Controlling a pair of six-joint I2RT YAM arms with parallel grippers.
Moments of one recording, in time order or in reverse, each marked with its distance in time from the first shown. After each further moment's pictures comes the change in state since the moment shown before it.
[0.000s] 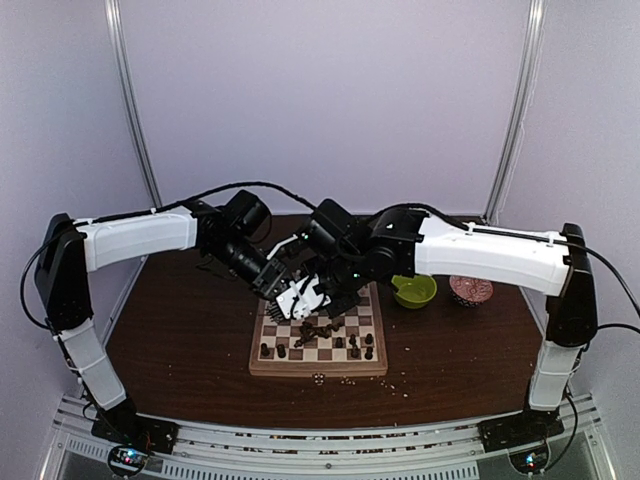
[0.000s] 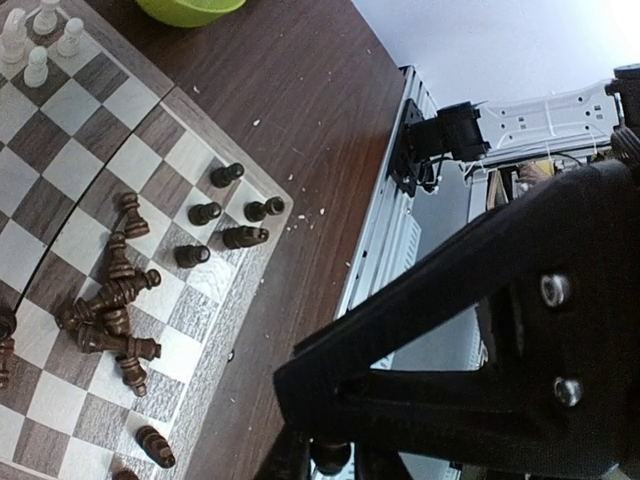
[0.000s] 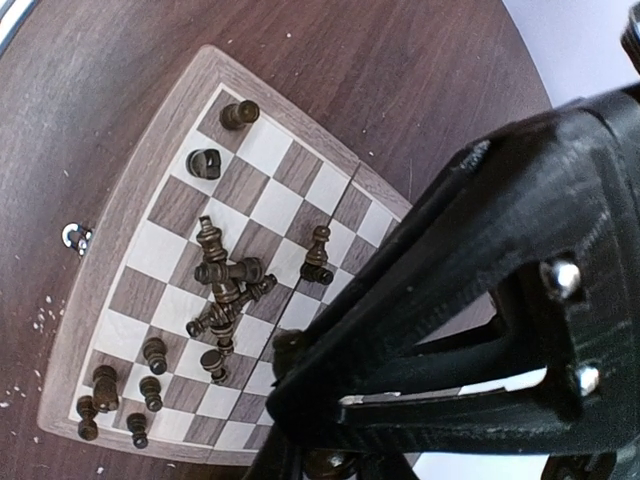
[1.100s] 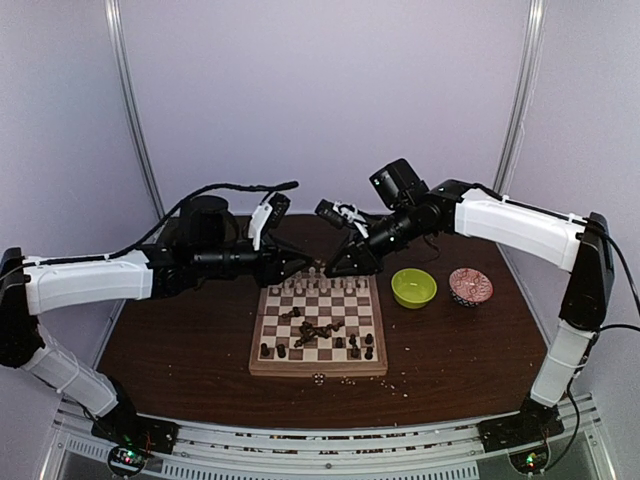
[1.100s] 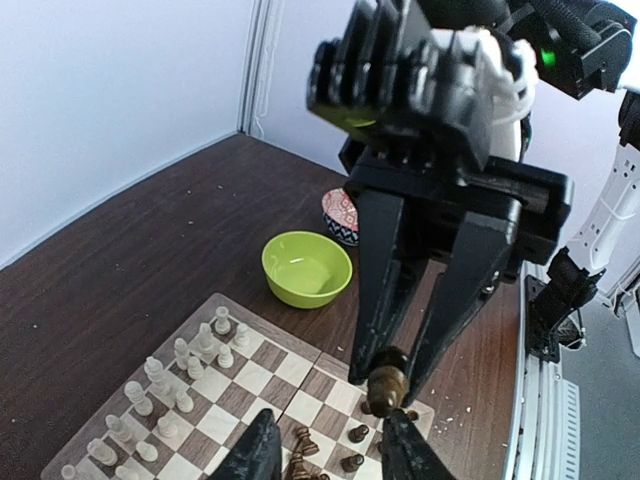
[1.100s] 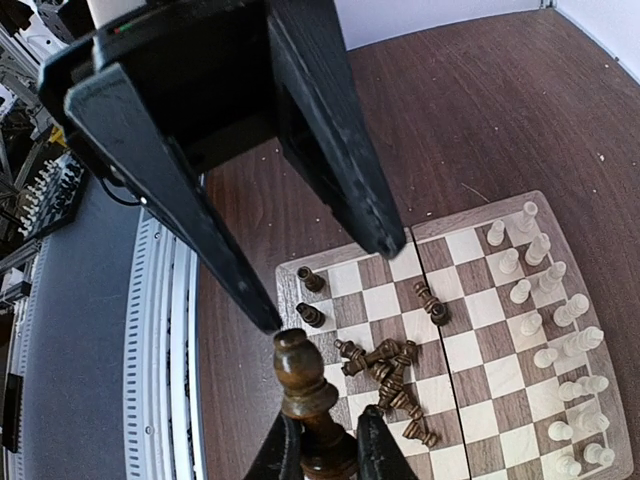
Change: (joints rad) left arm -0.100 -0.363 -0.448 0.934 -0.536 -0.060; right arm -0.380 -0.097 -0.131 0.135 -0.845 0.856
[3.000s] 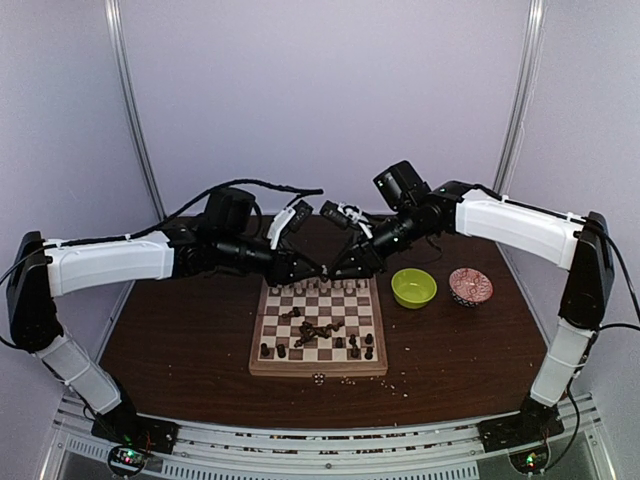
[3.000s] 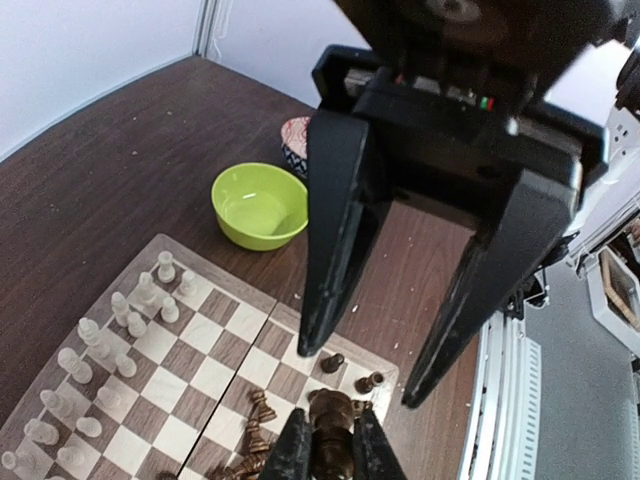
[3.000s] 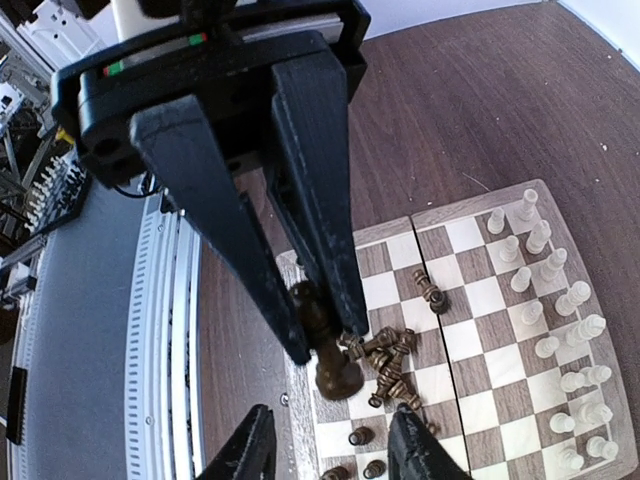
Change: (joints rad) left arm 0.009 0.158 0.185 -0.231 0.151 -0.008; right arm -0.025 0.005 -0.018 0.001 -0.047 -0.009
